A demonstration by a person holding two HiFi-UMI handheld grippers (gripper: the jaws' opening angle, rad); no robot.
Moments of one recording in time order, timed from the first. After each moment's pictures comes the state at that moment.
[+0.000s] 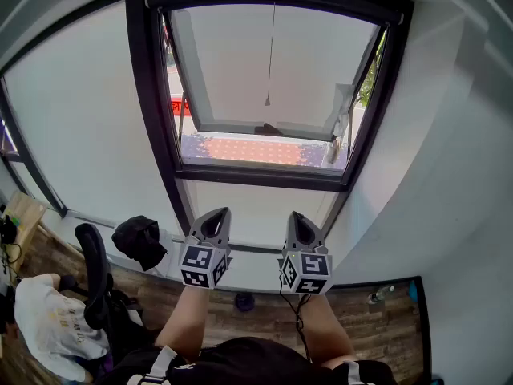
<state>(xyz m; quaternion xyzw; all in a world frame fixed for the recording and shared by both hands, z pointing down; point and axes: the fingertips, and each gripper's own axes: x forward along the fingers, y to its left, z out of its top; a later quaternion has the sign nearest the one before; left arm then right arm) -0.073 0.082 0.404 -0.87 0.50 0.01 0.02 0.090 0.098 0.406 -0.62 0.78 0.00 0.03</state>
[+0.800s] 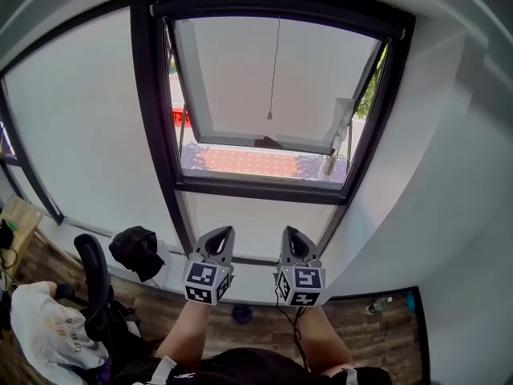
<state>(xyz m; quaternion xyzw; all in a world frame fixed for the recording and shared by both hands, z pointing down) -0.073 0.084 0.421 -0.88 0.48 0.00 0.02 0.068 0.091 0.416 -0.62 0.79 0.01 0.01</state>
